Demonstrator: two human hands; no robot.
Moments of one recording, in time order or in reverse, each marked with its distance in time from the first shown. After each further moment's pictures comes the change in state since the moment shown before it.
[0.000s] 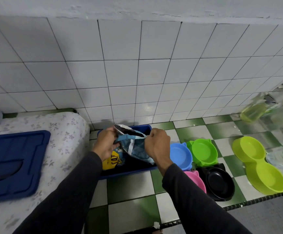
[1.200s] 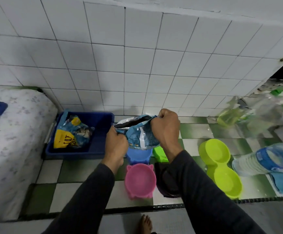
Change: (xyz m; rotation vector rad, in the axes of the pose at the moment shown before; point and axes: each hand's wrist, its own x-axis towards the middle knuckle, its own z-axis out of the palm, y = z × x) left_hand -0.122 -0.085 0.223 0.042 0.201 0.311; right_hand 0.050 0.105 -0.182 0.299 0.091 -0.168
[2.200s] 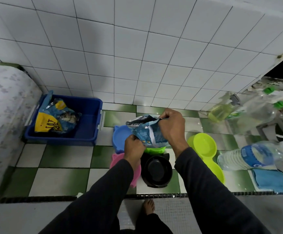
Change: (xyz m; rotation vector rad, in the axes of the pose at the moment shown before) left_hand -0.015 -0.087 0.102 -0.131 -0.039 -0.329; right_hand 0.032 0.061 -0.049 -0.235 -0.105 -0.074
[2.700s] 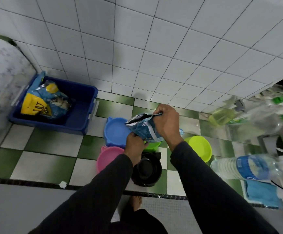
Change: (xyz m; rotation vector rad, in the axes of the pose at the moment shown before) left_hand 0.013 -0.018 0.046 -0.340 -0.018 -0.091; right_hand 0.035 0.026 0.007 -0.113 -0.127 -0.152
